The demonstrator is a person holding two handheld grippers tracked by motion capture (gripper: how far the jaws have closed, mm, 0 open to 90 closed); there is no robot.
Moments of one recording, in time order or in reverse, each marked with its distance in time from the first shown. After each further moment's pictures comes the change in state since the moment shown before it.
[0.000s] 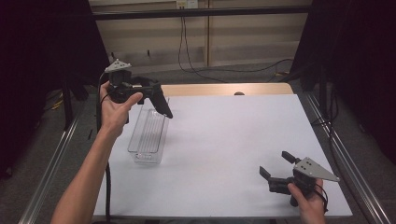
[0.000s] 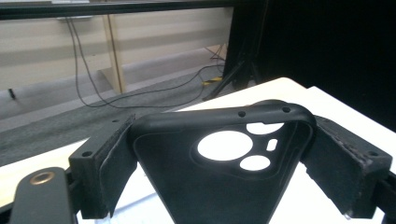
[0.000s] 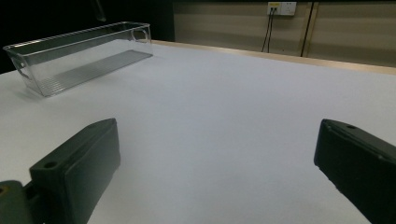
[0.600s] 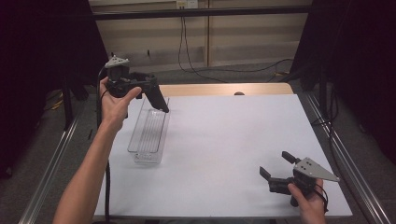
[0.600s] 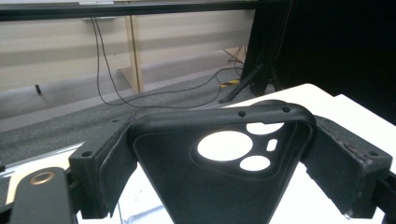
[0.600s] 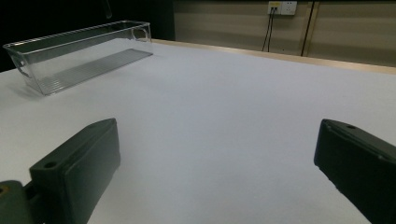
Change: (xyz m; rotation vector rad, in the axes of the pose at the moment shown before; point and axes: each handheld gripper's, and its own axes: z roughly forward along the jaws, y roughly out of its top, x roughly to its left) left arm 0.016 0.004 0.012 -0.010 0.067 -0.014; right arm 0.000 -0.001 0.000 0.003 0.001 -0.004
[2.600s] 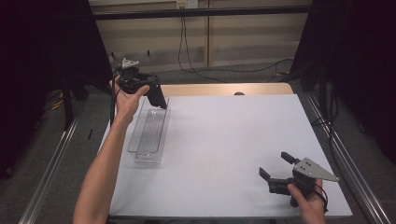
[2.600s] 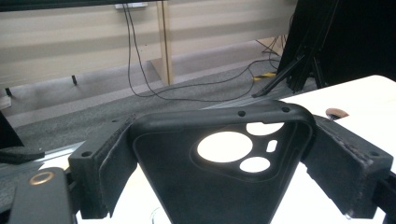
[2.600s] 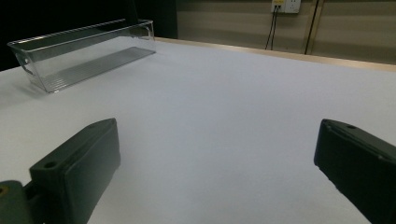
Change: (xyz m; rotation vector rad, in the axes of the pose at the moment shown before) left arm 0.033 -0.024 0.069 0.036 0.120 0.014; right arm 0.000 -0.001 0.001 0.004 0.012 0.000
